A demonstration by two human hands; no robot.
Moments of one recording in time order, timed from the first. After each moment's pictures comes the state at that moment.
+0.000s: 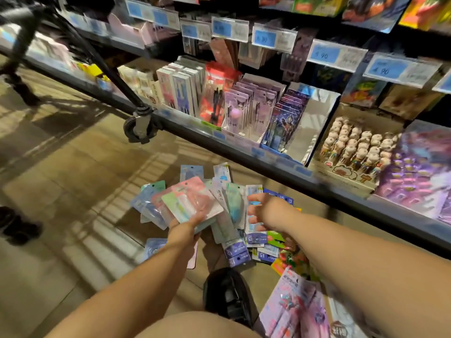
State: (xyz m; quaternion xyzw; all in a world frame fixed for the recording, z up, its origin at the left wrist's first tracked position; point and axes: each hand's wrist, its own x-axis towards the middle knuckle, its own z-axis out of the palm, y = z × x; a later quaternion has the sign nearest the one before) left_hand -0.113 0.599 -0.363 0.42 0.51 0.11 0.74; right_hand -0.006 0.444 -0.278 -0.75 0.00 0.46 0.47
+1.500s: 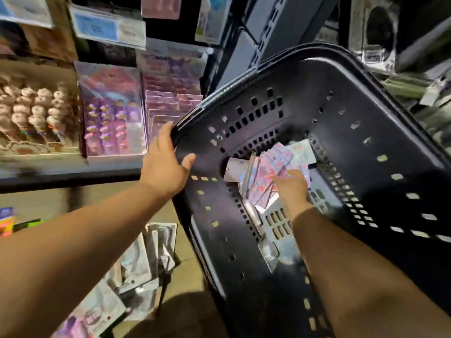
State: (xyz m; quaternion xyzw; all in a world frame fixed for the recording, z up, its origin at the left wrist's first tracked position) left_hand 0.056 0.094 -0.265 0.87 -0.10 -0.03 0.48; right_hand -0.029 -0.186 -0.279 -0.82 0.46 -0.09 0.34
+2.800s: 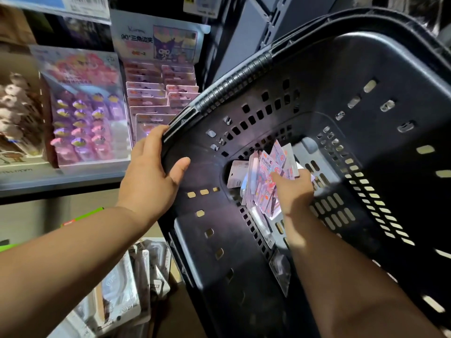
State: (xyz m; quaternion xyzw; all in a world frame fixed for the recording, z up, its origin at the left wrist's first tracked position) left_hand 0.077 0.083 -0.283 0.86 -0.12 0.00 0.49; right_hand 0.014 -0.211 -0.334 -0.77 0.49 -0.16 0.38
